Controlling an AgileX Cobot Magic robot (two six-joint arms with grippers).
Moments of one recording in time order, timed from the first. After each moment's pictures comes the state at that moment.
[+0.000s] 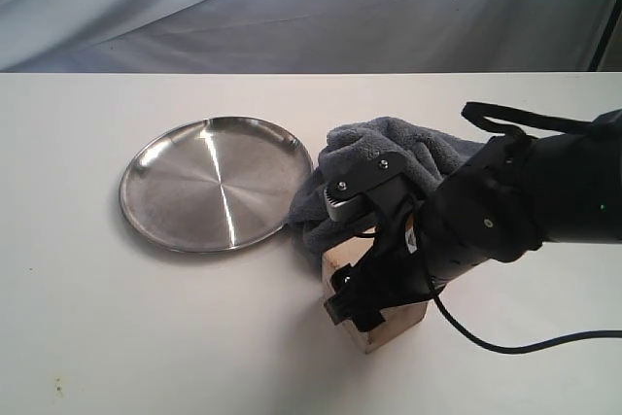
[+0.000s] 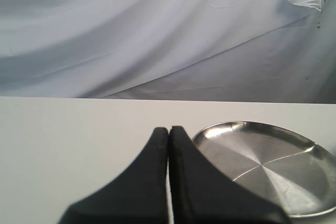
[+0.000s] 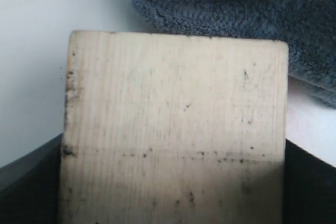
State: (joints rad) left arm -0.03 0.00 0.00 -0.04 0.13 0.01; right arm 0.69 1.73 -0.88 -0.07 0.44 0.16
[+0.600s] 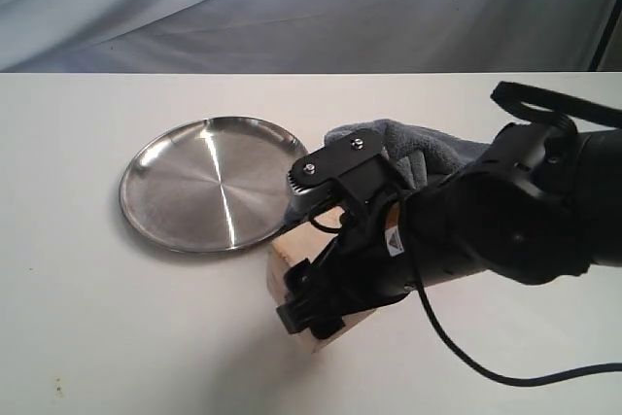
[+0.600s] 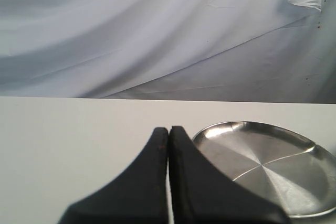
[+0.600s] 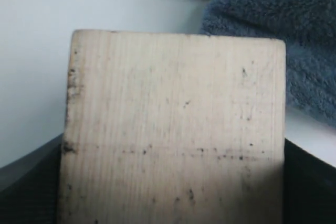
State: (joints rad) left arm -0.03 0.00 0.00 -0.04 0.13 0.01; right arm 0.81 1.58 -0.88 -0.01 0.43 0.16
